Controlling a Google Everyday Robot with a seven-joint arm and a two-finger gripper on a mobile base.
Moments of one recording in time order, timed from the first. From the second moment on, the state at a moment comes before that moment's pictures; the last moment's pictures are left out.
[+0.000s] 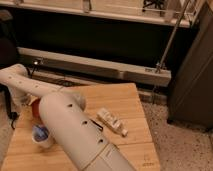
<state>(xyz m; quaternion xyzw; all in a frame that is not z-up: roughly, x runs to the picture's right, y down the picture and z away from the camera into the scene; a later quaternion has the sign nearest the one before) -0.445 0.134 0.832 -0.42 -0.19 -0.32 0.83</state>
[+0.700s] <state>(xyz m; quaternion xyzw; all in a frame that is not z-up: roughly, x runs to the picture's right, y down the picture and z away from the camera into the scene) -0.354 0.120 0.837 -0.44 -0.14 -0.29 0.84</state>
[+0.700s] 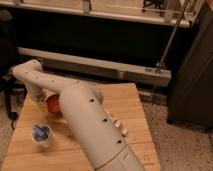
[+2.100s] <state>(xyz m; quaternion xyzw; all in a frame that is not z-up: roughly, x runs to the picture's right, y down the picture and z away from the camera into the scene) -0.353 0.088 0.841 -0.42 -0.16 -0.31 0.84</state>
